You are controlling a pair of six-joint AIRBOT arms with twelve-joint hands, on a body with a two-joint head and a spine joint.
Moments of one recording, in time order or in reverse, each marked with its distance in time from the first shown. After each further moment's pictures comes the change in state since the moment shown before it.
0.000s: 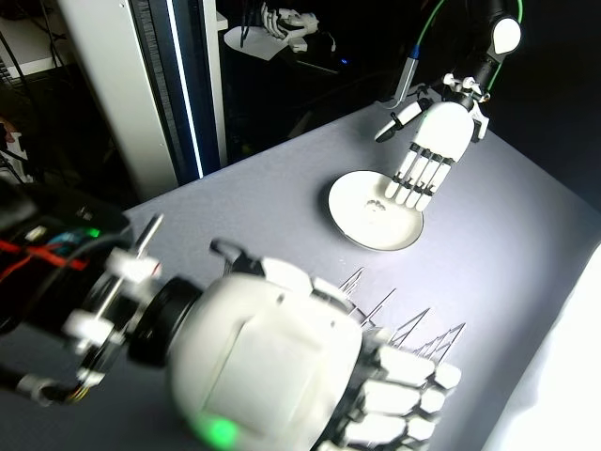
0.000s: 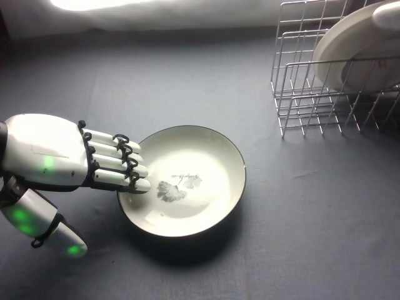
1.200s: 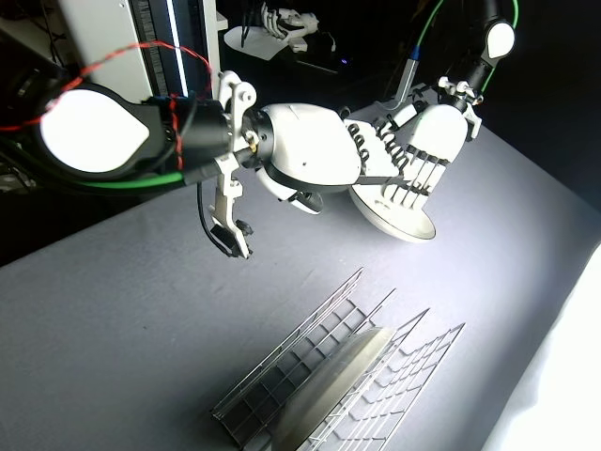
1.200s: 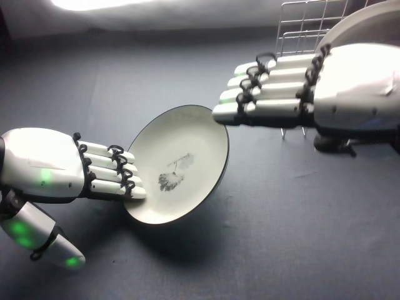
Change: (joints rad) left arm 0.062 -0.005 -0.001 -0.022 0.001 -0.001; right arm -0.022 -0.053 -0.234 -0.813 0.056 0.002
